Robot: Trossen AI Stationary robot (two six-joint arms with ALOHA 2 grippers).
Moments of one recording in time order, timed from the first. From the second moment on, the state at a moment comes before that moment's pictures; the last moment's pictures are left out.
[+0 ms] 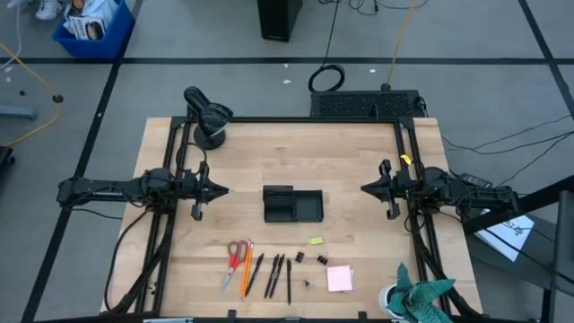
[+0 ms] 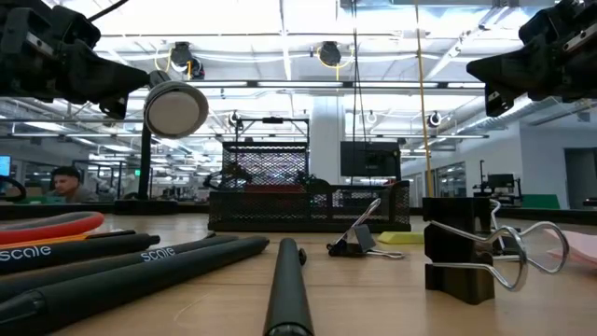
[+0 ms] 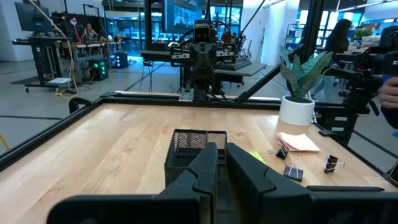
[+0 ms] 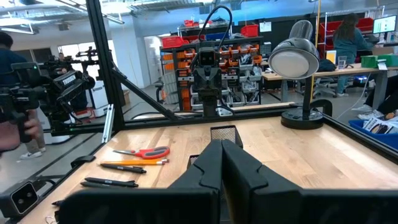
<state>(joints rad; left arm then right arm) 0.03 0.19 0.01 0.18 0.08 -0.06 -0.08 0.00 0.02 0.08 -0.11 0.12</state>
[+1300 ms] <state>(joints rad) 0.03 0.19 0.01 0.36 -0.05 0.15 0.06 0.54 0.22 0.30 0.08 0.05</state>
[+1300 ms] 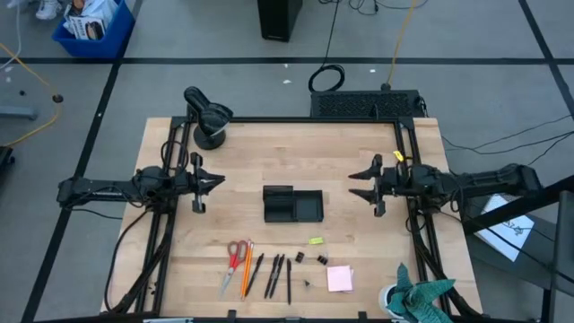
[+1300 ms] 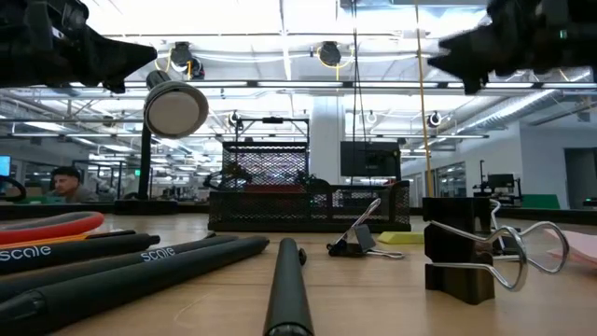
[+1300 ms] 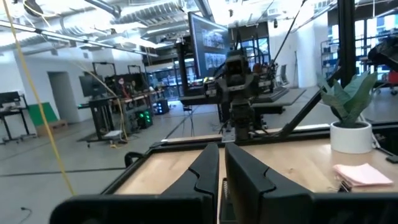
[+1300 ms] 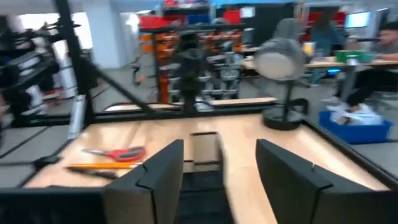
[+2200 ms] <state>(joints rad) 0.03 0.19 0.01 0.36 -0.05 0.07 0.59 1.45 0.73 0.01 0.44 0.52</state>
